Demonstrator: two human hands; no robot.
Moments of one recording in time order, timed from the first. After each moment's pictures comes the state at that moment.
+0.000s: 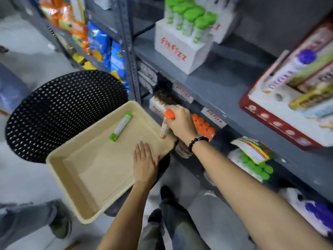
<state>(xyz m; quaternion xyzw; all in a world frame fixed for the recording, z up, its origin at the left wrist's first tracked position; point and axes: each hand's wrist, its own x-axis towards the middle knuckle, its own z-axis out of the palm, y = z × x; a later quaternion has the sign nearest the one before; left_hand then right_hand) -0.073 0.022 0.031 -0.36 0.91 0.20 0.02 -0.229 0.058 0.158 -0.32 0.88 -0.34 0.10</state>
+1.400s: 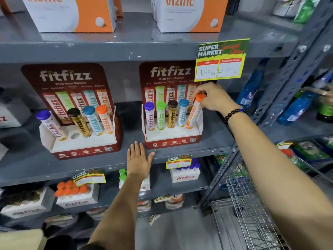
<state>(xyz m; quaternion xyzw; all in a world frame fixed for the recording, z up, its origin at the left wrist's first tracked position) -0.269 0.389 0.163 0.10 0.99 0.08 0.03 -0.267 0.634 0.402 0.06 0.97 -0.22 -0.10</state>
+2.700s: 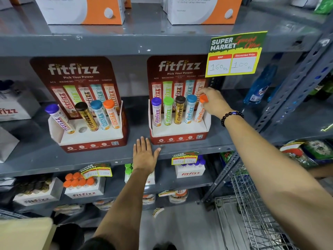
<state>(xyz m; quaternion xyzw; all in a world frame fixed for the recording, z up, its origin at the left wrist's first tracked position) -0.268 0.389 0.163 0.09 0.99 0.08 0.04 -0.303 0.640 0.345 0.07 0.96 -0.24 -0.09</state>
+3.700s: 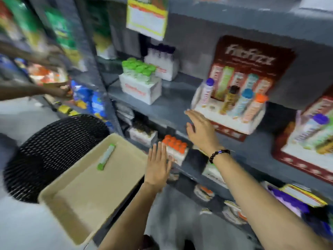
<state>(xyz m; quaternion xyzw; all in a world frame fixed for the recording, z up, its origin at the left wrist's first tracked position) -0.118 0.104 0.151 -0.11 0.98 0.17 -0.06 -0.241 0.225 0.260 -0.34 0.89 -0.30 -0.10</state>
